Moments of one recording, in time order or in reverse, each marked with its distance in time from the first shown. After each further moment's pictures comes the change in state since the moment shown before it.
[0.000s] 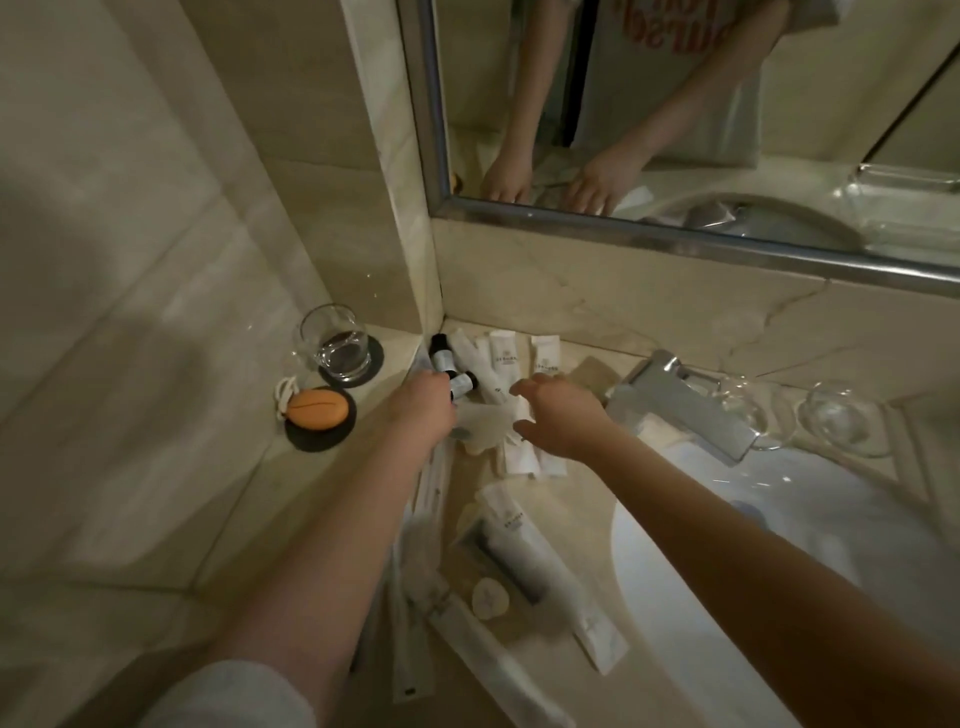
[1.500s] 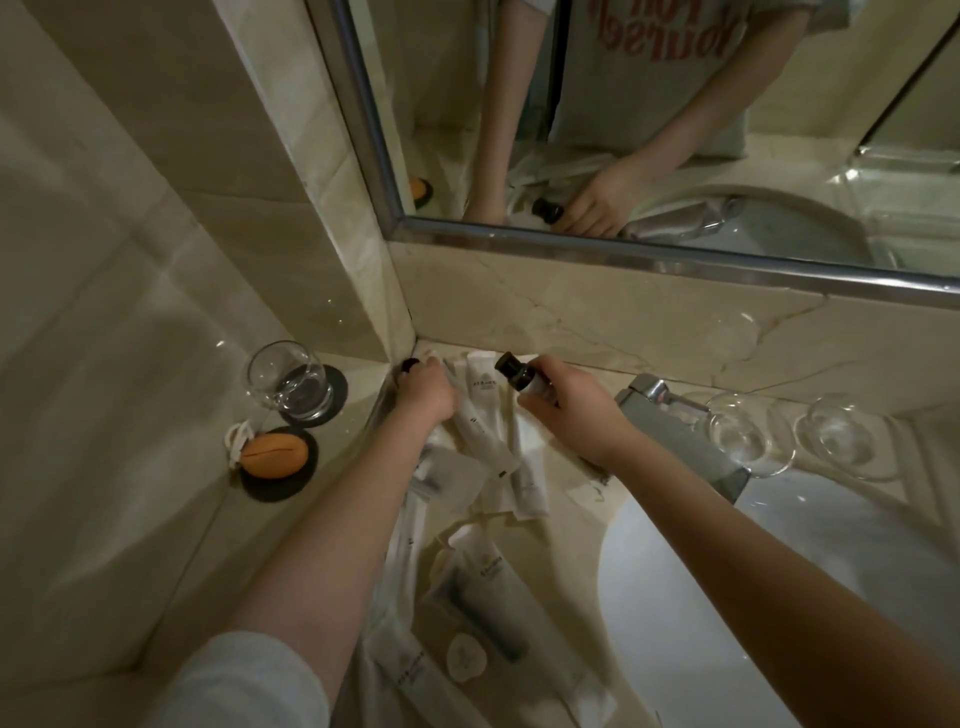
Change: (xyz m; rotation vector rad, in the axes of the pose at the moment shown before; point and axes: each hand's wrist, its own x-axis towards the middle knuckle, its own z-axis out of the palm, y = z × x) left_hand 0.093 0.034 0.011 -0.067 -0.042 -0.155; right_hand 0.012 0.051 -0.025 0.517 0.254 0.024
